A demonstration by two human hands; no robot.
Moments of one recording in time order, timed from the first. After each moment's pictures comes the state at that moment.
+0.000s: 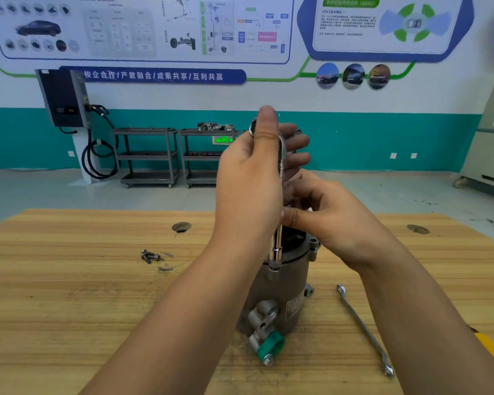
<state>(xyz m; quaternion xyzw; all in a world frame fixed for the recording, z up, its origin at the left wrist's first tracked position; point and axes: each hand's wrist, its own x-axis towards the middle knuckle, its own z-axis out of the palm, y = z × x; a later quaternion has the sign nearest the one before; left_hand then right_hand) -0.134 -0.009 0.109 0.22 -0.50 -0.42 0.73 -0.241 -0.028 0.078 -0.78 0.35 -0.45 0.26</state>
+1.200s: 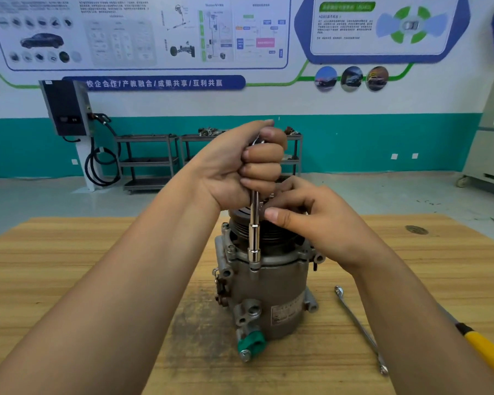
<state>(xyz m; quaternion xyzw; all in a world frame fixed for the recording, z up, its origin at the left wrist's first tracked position) -0.100 -0.050 0.144 0.18 -0.54 -0.74 0.35 -0.244 -0.028 0.078 -0.78 0.35 -0.44 0.27</state>
